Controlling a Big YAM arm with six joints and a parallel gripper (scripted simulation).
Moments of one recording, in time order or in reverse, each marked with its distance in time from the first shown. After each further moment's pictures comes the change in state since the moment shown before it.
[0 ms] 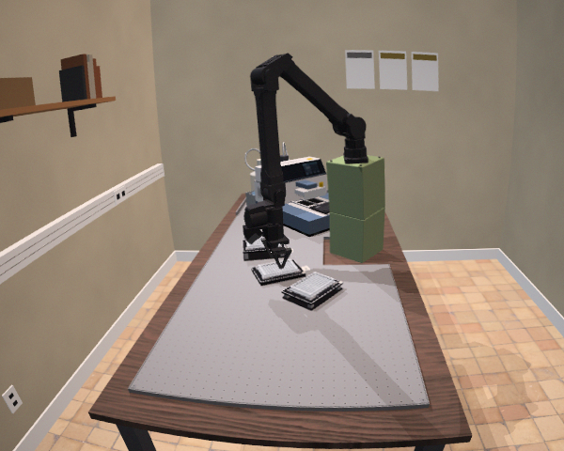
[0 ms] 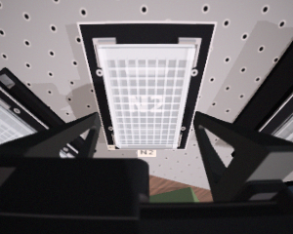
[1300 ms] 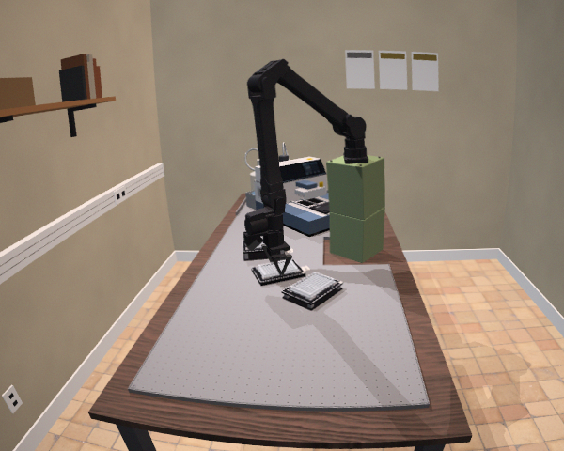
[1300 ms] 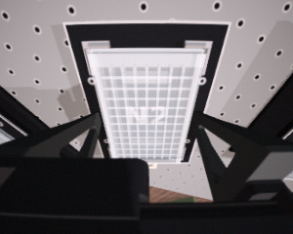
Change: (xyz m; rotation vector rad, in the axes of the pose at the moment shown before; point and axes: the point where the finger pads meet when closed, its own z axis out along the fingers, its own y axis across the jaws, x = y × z) arm 0.000 0.000 0.023 0.000 0.000 0.000
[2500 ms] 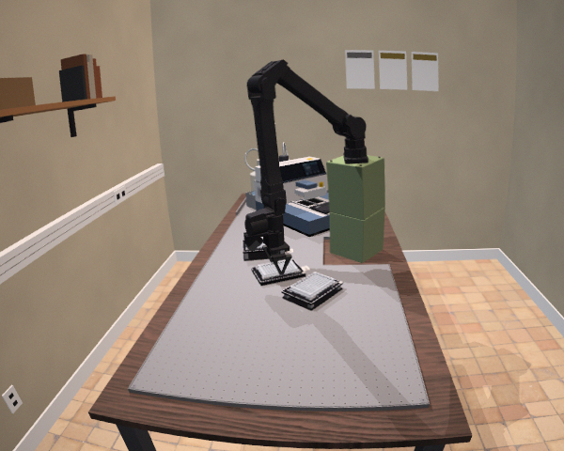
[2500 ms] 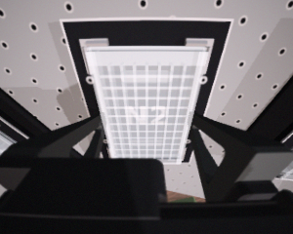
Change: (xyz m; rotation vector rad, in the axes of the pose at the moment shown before) arm 0.002 0.000 0.002 0.000 0.004 0.000
